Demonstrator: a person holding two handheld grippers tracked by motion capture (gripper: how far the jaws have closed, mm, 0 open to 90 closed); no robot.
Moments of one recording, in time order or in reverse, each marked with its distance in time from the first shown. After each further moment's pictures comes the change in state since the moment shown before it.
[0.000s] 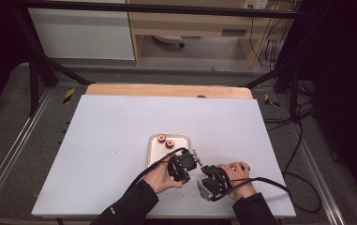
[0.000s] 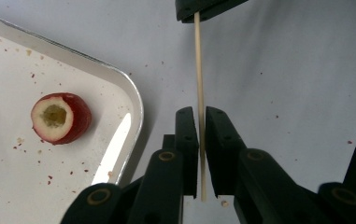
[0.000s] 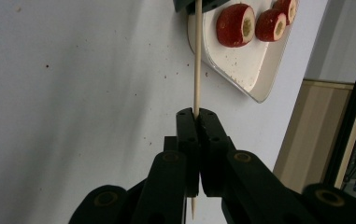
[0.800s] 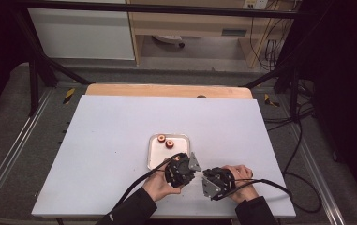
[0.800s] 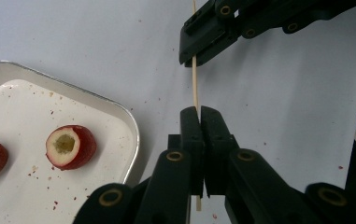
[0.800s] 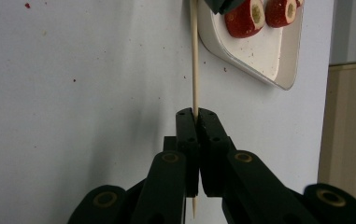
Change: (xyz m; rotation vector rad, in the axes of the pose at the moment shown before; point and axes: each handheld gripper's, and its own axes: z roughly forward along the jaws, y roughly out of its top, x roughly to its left) left arm -0.016 -0.016 -0.010 -0.228 0.064 0.050; right arm 0.010 -0.015 0.002 -0.081 0.059 0.217
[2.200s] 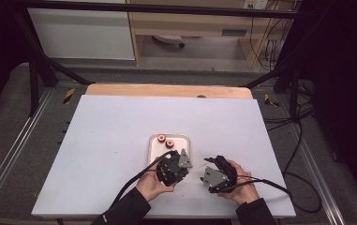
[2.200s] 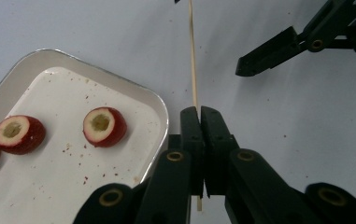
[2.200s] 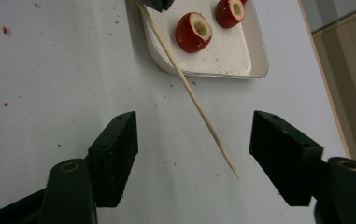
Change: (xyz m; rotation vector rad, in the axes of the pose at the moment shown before) left arm 0.006 -0.013 -0.011 -0.057 0.053 -0.044; right arm -0.011 0.001 -0.009 -0.076 -0.033 0.326
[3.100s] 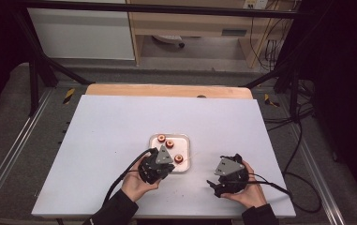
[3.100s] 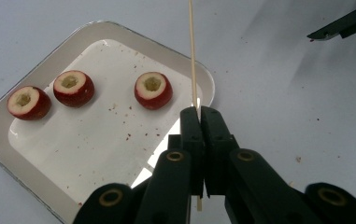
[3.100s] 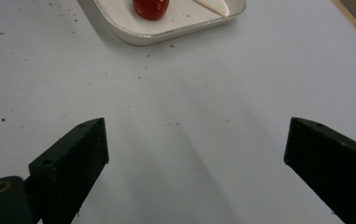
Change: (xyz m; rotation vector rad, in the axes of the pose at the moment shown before) left arm 0.023 -0.039 -0.022 -0.092 0.052 -0.114; right arm -0.007 -0.025 -0.011 0.032 0.010 0.419
